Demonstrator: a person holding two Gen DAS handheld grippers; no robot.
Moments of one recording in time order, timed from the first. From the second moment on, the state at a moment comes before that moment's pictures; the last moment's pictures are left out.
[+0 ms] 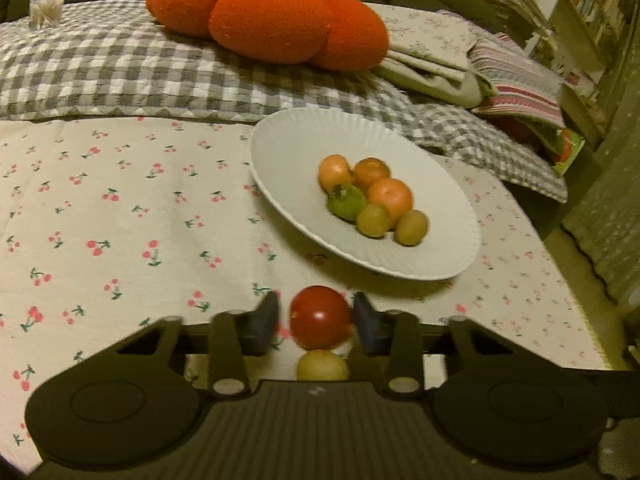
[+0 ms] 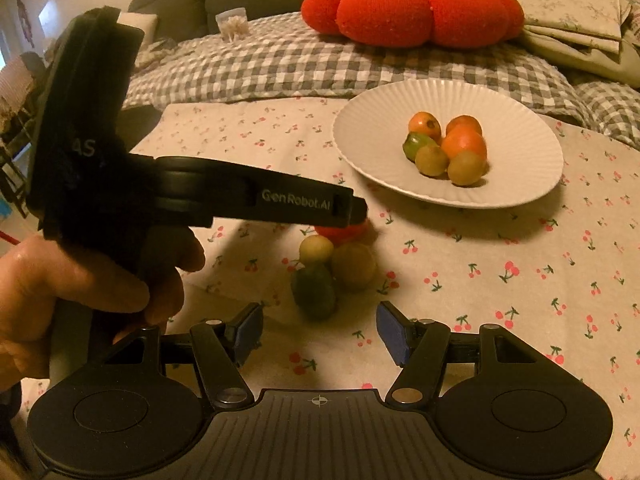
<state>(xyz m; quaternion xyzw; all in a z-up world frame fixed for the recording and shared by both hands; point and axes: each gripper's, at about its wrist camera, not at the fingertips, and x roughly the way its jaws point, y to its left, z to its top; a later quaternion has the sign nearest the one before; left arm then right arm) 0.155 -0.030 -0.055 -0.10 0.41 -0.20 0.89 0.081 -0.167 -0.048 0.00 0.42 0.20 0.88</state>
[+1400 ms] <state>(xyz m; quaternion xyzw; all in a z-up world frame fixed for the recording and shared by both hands) 0.131 -0.019 -0.020 -0.04 0.40 -0.12 0.91 0.090 -0.169 -0.036 0.00 0.41 0.21 0.89</state>
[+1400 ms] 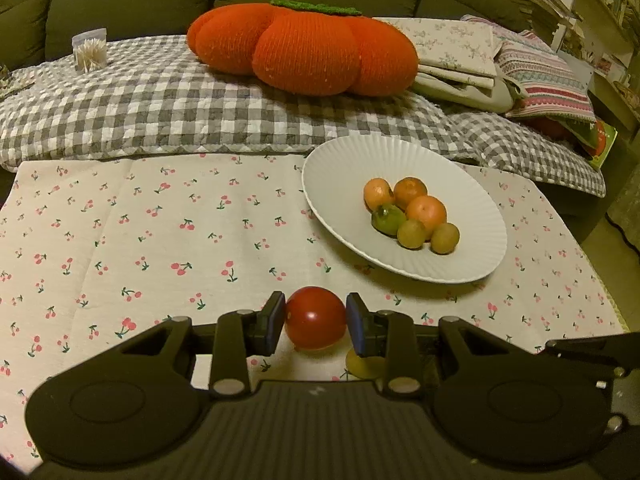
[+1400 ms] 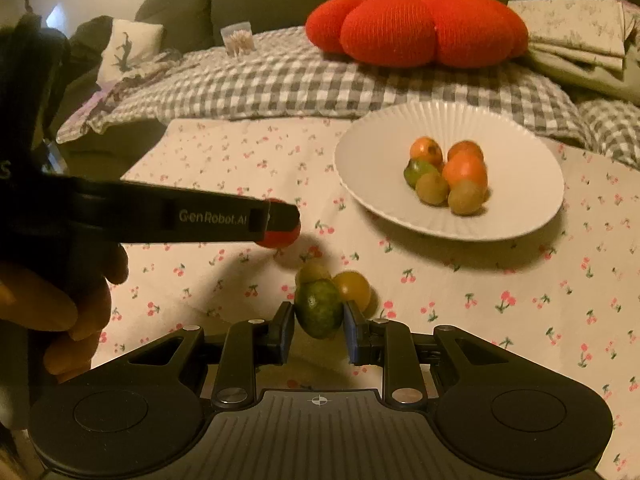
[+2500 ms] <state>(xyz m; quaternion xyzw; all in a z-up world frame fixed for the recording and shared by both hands) 0.122 -0.028 0.006 -0.05 0.36 -0.15 0.92 0.095 -0.218 0.000 0.04 0.37 0.17 0.91</state>
